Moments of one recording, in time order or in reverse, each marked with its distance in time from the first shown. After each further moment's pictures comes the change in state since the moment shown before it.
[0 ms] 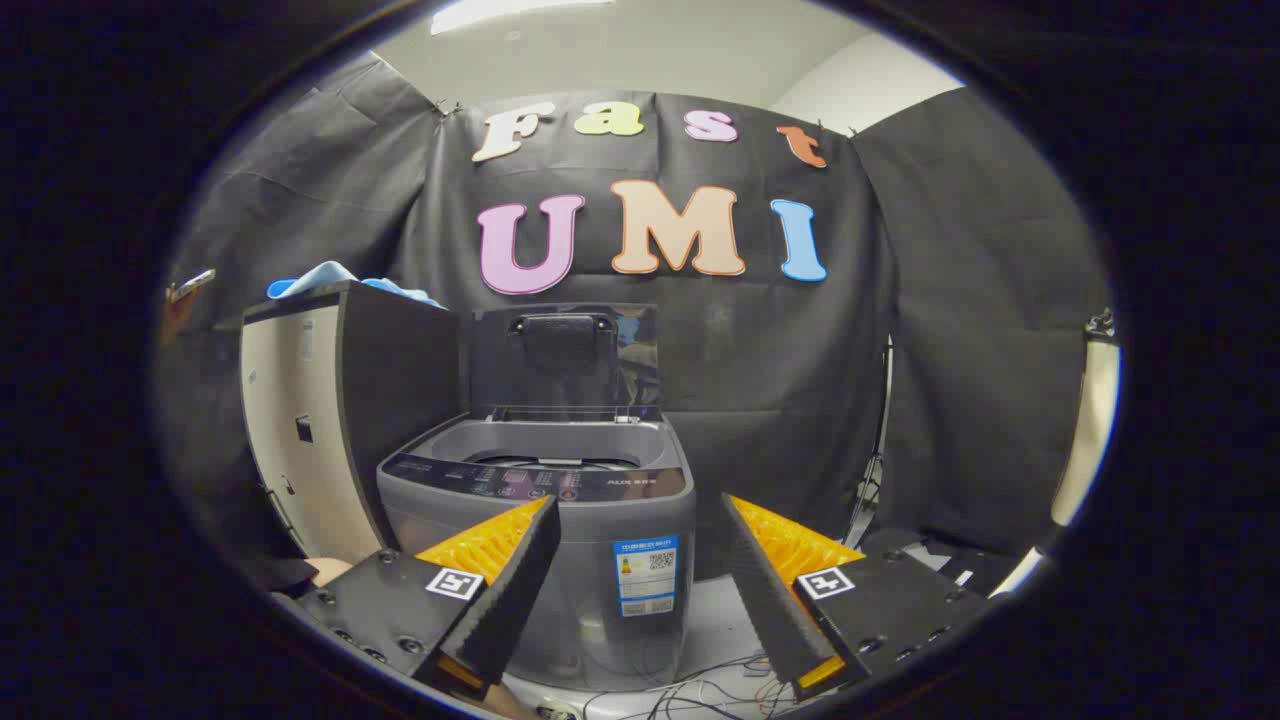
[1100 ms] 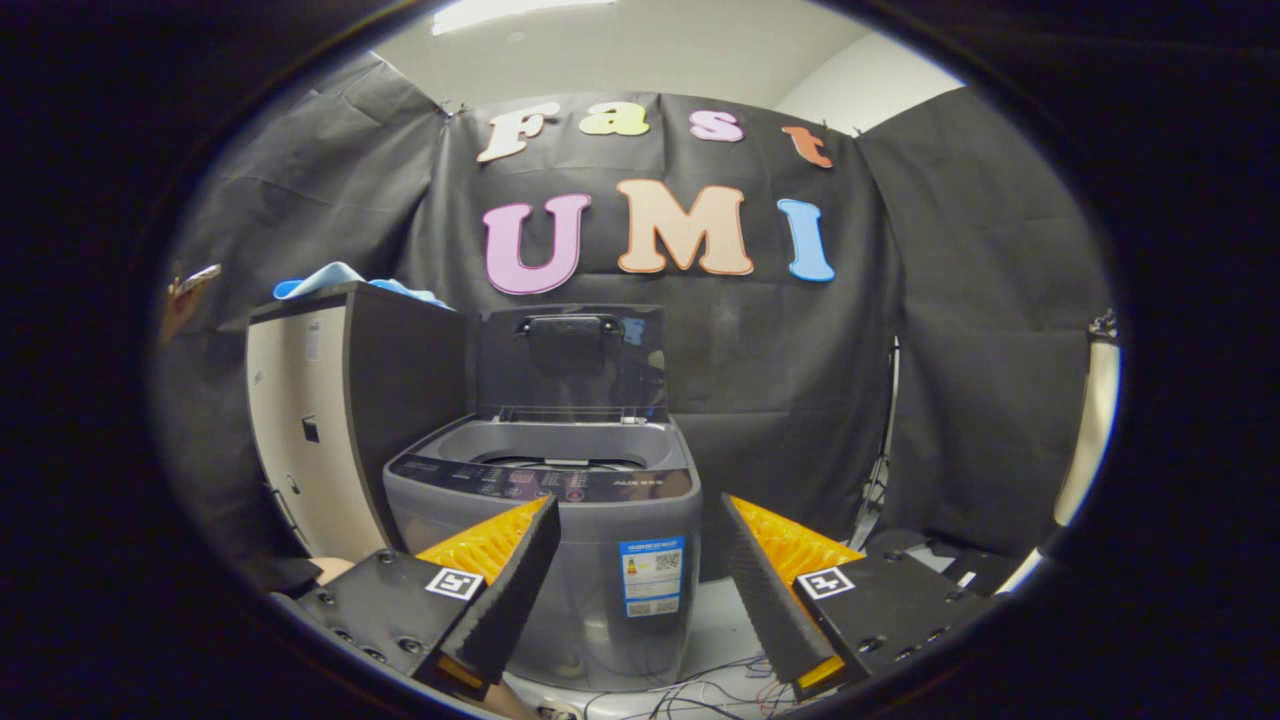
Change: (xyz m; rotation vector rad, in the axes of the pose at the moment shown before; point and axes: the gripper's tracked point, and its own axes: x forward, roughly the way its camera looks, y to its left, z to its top) arm 0.003 0.006 0.003 -0.008 -0.005 0.025
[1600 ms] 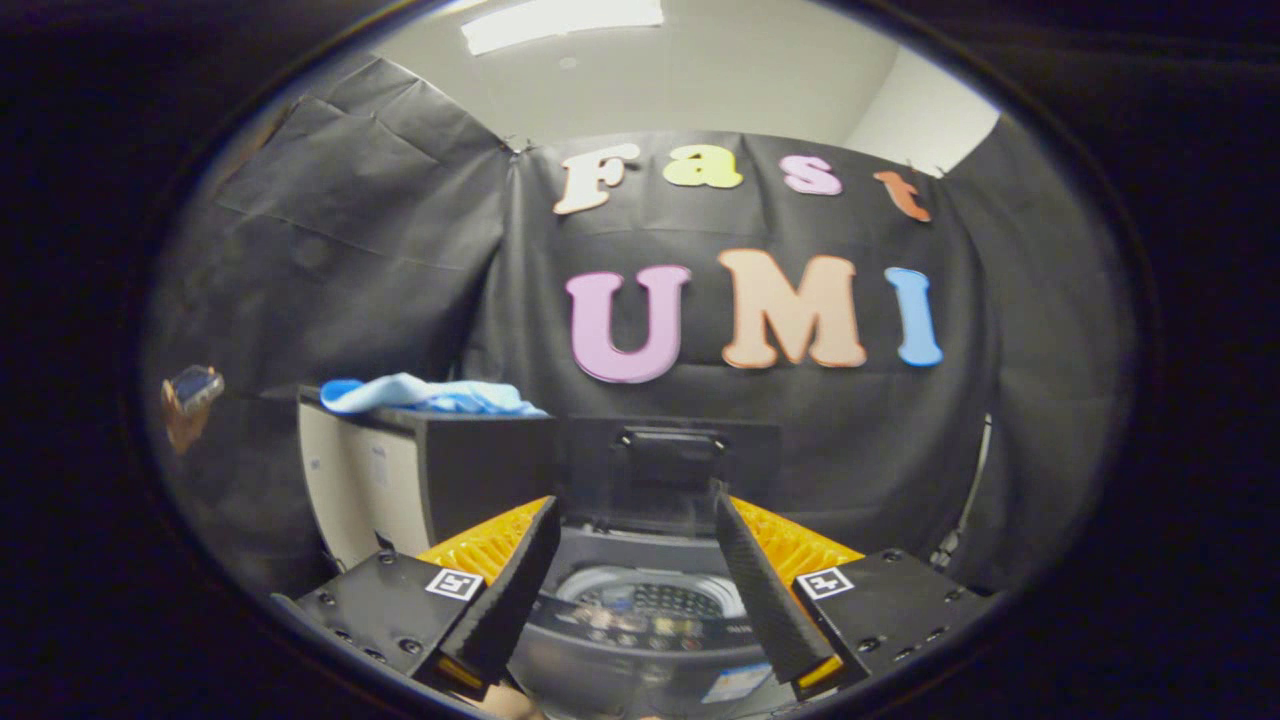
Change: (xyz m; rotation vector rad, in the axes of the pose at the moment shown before) arm 0.078 0.152 0.194 -0.020 -0.160 0.295
